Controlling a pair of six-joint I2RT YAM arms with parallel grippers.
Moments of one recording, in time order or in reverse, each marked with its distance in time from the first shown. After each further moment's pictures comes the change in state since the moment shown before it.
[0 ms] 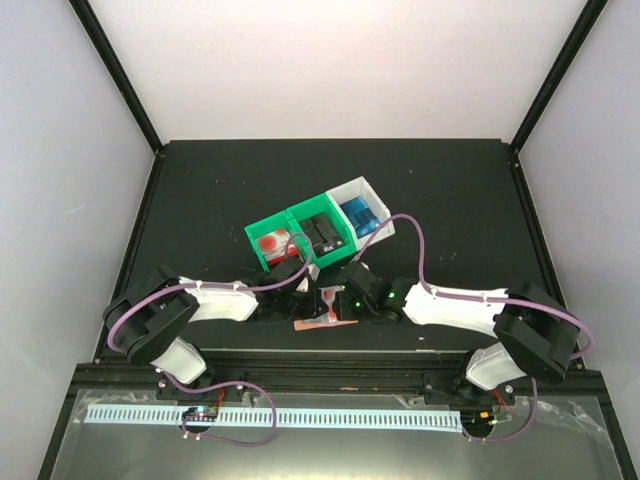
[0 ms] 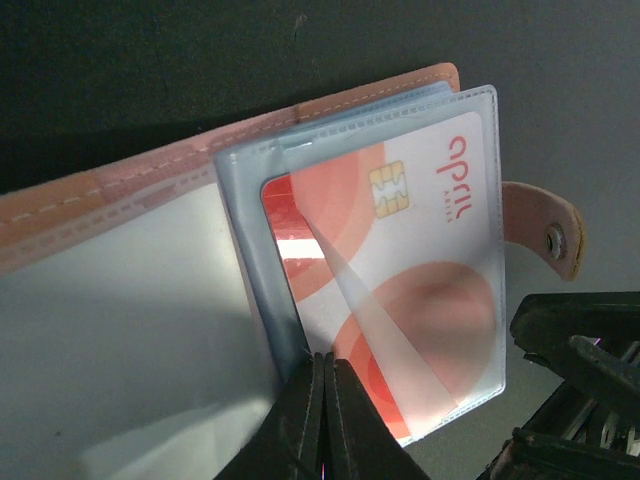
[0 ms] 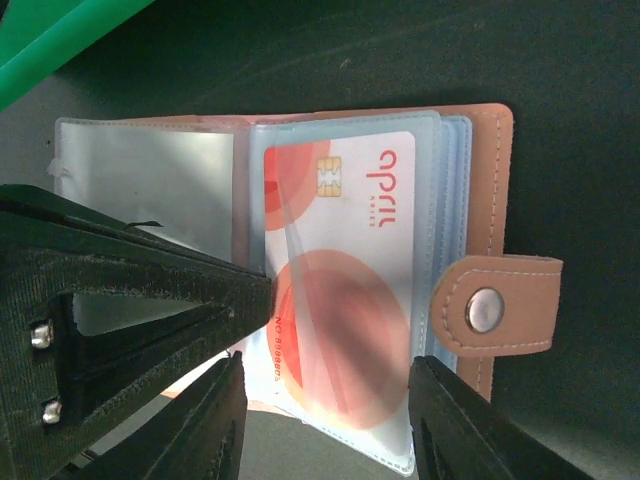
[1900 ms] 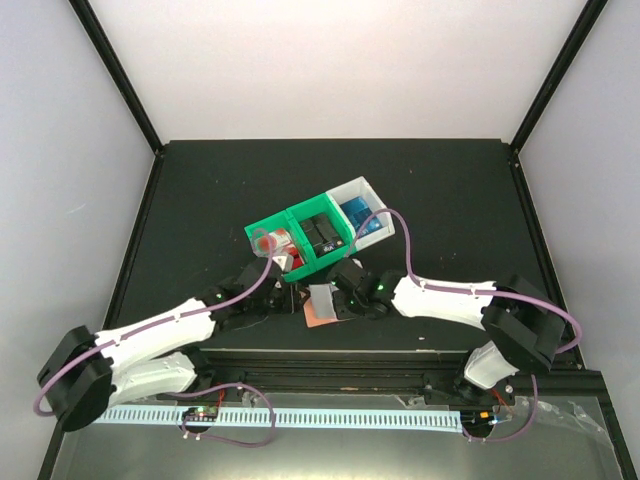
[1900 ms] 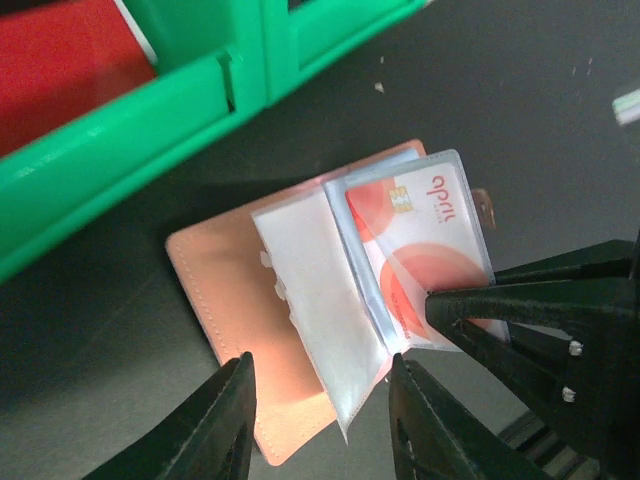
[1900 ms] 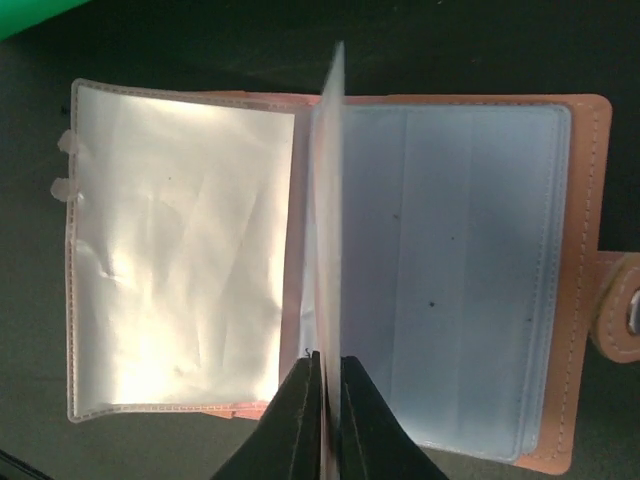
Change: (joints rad) left arm 0.001 -0.465 -0.035 -0.304 -0.236 0.080; right arm 0.005 0.080 0.106 -0.120 0.047 -0.106
